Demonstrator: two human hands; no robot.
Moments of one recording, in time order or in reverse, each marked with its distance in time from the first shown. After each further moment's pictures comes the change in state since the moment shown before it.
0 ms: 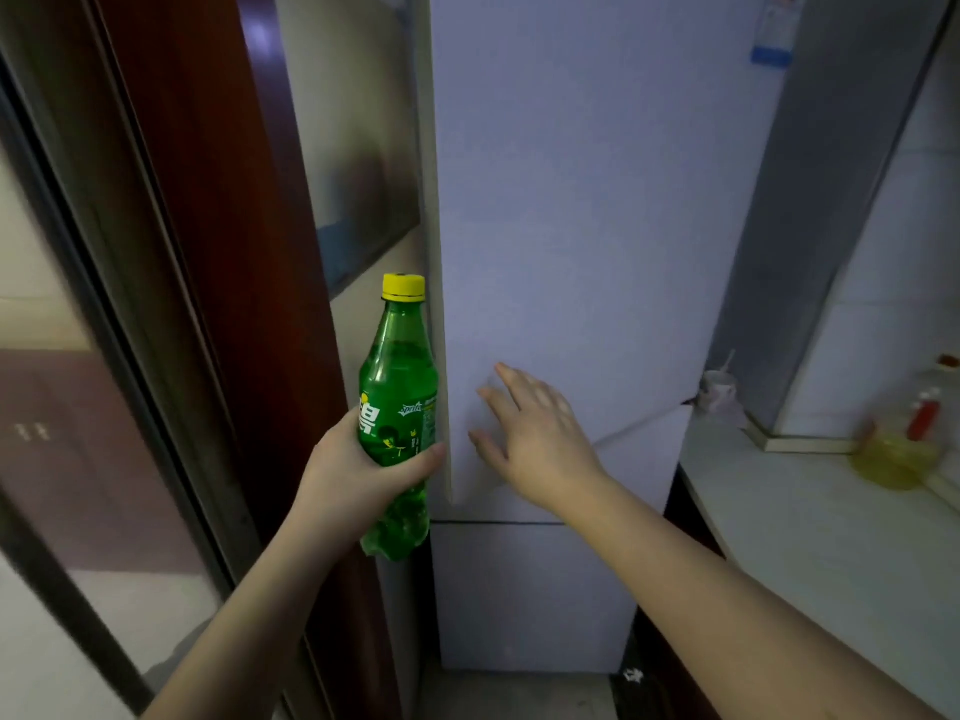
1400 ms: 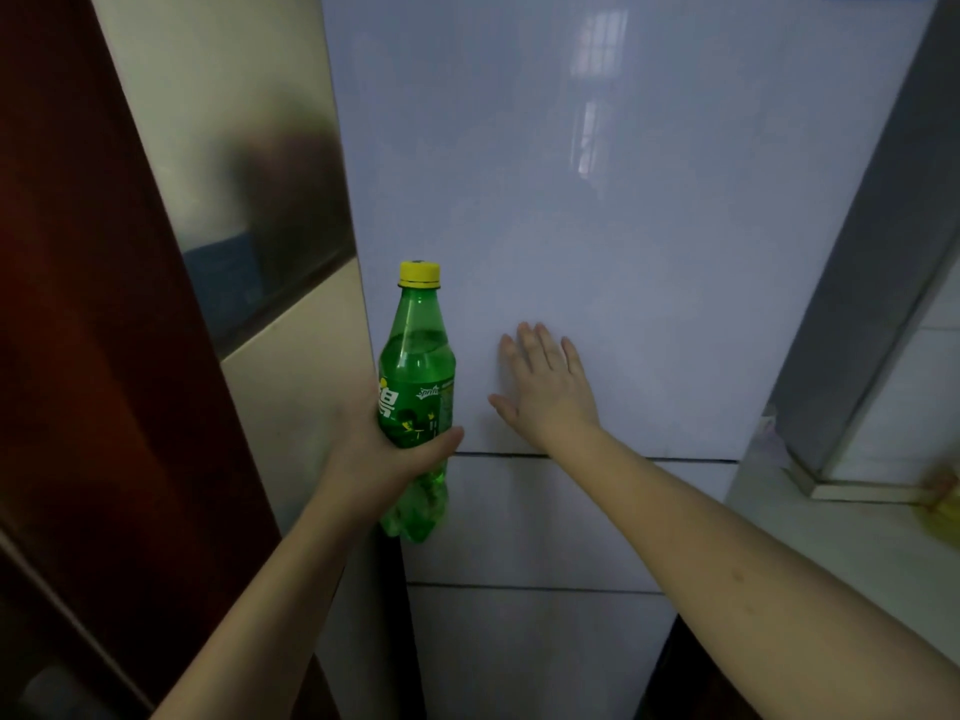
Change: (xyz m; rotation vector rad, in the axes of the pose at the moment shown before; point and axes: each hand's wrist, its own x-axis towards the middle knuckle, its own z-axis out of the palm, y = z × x) left_hand 0.187 -0.030 0.101 -0.158 -0.073 0.008; right_hand 0.186 0.158 0.100 -0.352 -0.115 0.131
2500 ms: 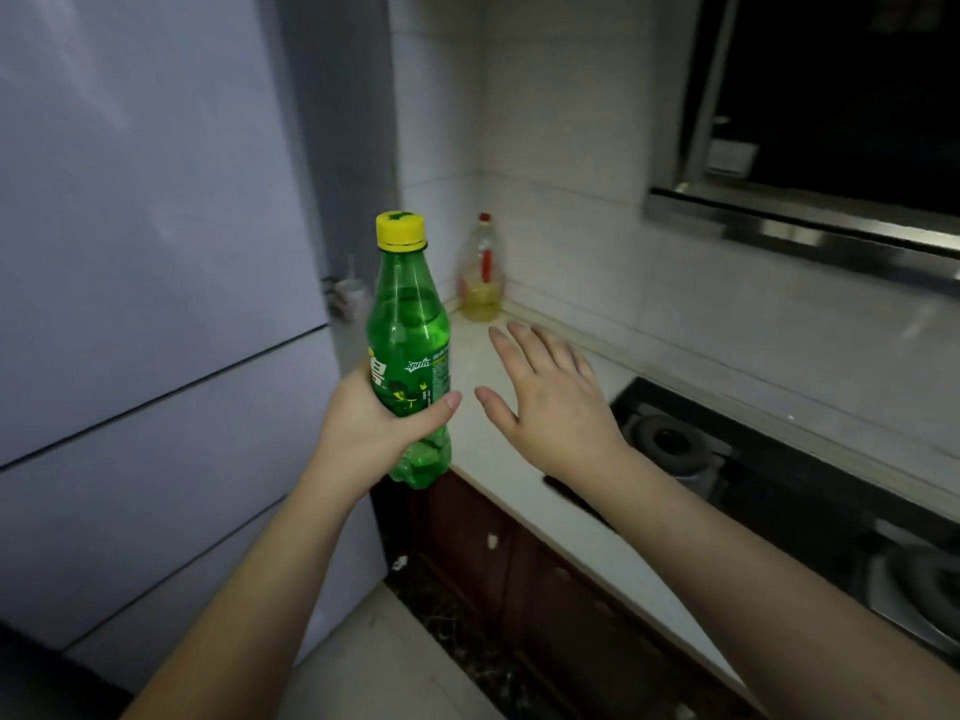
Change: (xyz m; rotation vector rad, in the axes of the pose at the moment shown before) left_hand -0.190 0.086 0.221 -0.222 -0.769 0.283; right_hand -0.427 0.102 -0.146 -0.070 -0.026 0.769
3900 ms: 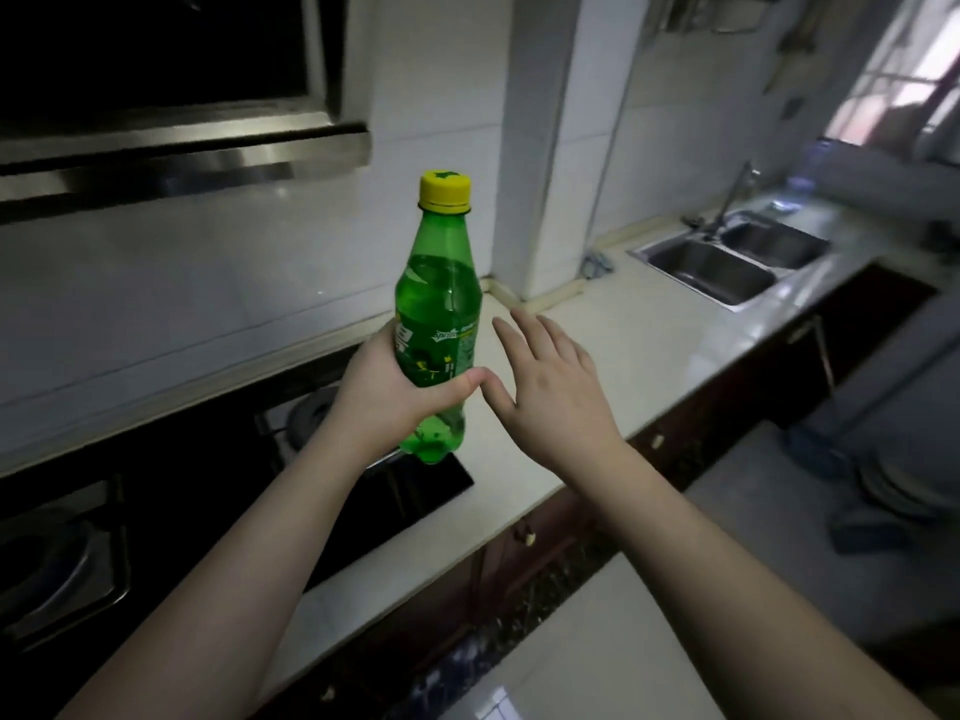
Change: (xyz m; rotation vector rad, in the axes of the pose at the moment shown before) left_hand -0.221 0.240 0.522 -0.337 -1.346 0.405; right_hand -0.440 0.299 -0.186 -0.489 0.100 1.341
